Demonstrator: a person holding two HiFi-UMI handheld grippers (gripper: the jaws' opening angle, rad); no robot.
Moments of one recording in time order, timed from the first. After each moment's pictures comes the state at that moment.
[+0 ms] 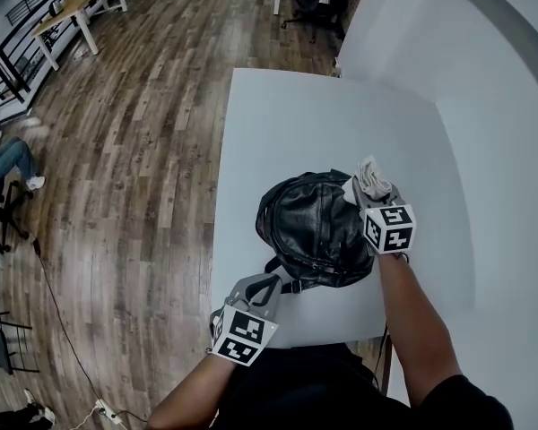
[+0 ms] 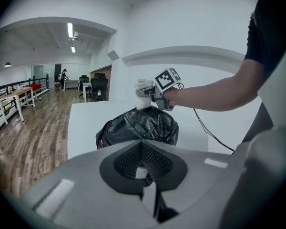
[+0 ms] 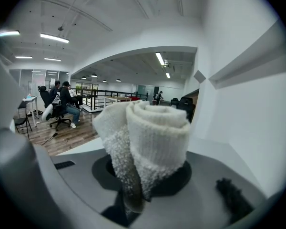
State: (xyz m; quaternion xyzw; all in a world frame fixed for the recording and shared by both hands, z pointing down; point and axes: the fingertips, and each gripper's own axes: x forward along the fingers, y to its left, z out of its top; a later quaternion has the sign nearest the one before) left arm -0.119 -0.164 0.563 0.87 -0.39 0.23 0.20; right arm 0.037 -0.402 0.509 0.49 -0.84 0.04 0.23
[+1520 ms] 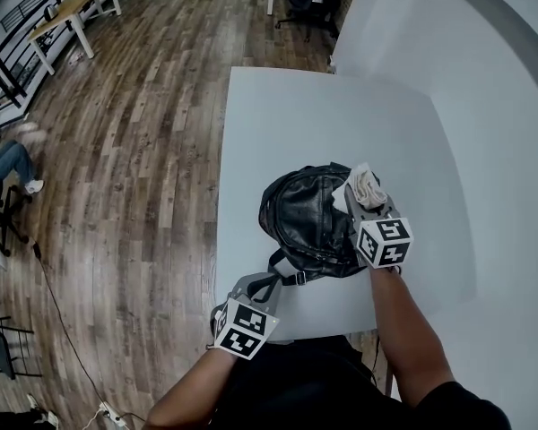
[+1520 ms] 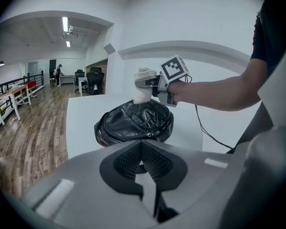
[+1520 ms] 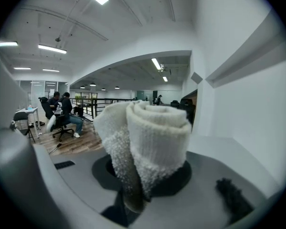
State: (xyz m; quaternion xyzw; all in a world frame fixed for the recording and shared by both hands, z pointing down) left arm -0.129 -0.140 0.574 0.87 -0.36 0.26 0.21; right arm 0.008 -0.348 0.491 0.50 -0.84 0.06 0.18
